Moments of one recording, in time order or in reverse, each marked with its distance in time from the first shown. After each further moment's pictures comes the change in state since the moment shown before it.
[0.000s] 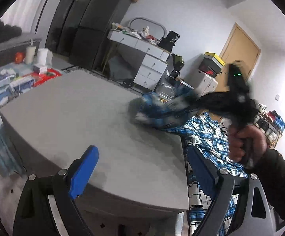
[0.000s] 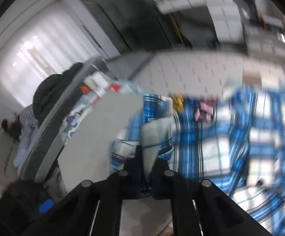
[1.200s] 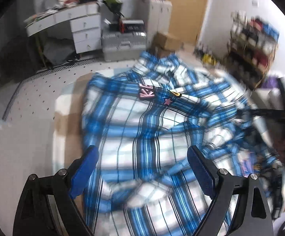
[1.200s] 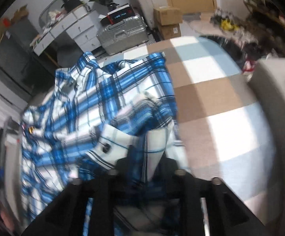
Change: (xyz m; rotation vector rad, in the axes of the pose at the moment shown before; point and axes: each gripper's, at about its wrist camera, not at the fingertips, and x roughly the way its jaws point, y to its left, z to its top) left arm 0.258 -0.251 0.005 0.553 0.449 -0.005; right arm -0.261 -0.404 -0.142 0.484 0.011 -0.599
